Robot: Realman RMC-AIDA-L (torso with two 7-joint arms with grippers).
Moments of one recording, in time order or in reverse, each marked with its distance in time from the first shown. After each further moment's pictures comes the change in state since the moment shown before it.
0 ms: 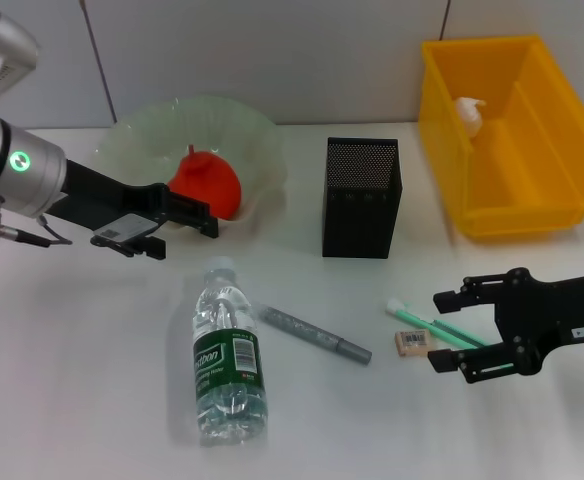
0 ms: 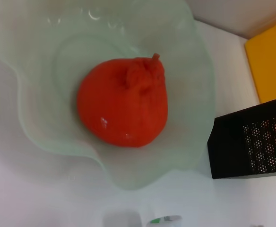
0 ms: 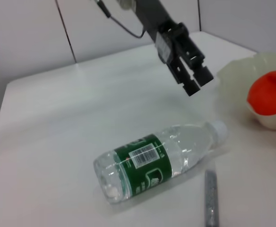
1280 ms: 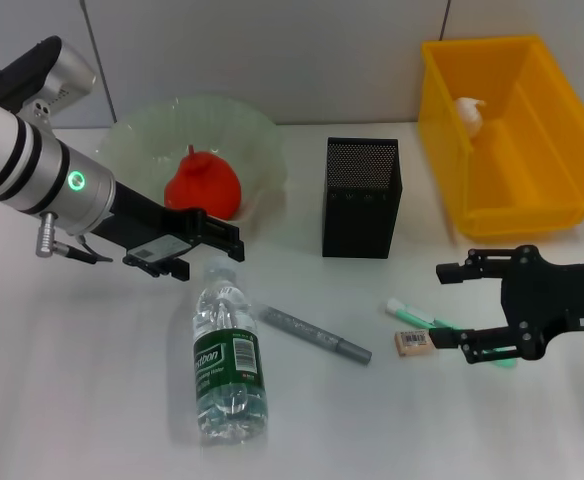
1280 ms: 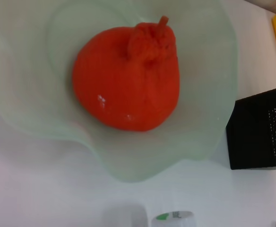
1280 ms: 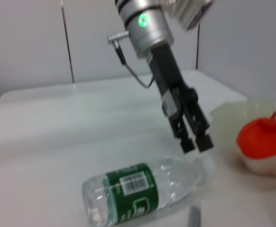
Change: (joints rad) left arm -0.073 -0.039 0.010 -0.119 0.096 -0.105 -0.046; right arm -0.057 0.021 0.028 0.052 0.102 -0.011 -0.155
